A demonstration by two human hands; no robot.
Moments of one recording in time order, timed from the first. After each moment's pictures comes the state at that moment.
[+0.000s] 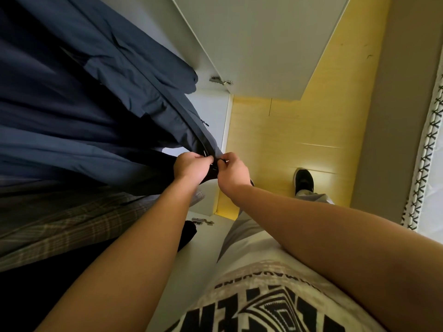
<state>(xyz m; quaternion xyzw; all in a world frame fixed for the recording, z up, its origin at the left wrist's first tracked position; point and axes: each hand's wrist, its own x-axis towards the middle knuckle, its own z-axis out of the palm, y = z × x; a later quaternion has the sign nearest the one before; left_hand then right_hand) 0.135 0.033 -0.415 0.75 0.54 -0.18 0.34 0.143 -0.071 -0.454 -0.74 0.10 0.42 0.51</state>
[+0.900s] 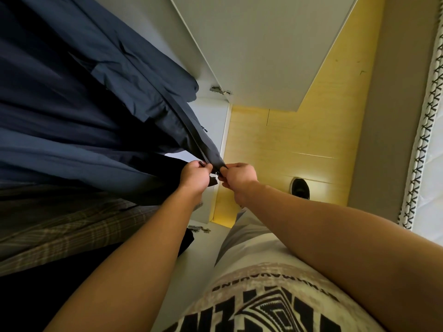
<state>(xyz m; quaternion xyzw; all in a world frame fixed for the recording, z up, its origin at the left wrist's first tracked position) 0.128 0.031 -0.425 0.69 0.54 -0.16 0.45 0.166 -0.076 -0.451 -0.57 0.30 0.48 0.60</state>
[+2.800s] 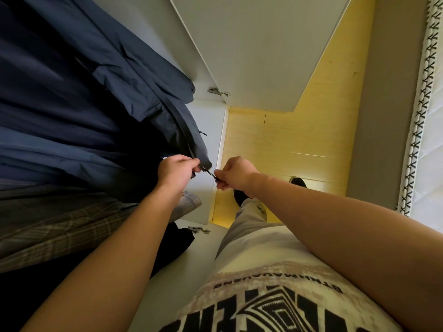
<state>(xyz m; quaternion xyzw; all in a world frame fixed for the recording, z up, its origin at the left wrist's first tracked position) 0.114 0.062 -0.387 0.74 0.50 -0.09 0.44 0.173 -0.085 -0.426 -0.66 0.07 0.56 0.49</state>
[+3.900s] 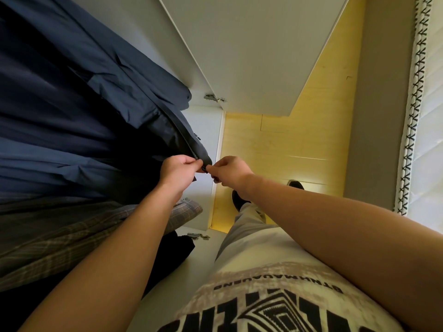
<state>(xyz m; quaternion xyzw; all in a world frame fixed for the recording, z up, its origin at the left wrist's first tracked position) 0.134 0.070 -0.394 0.78 0.45 -0.14 0.42 0.185 -0.067 -0.420 -0.70 0.08 0.51 0.49</state>
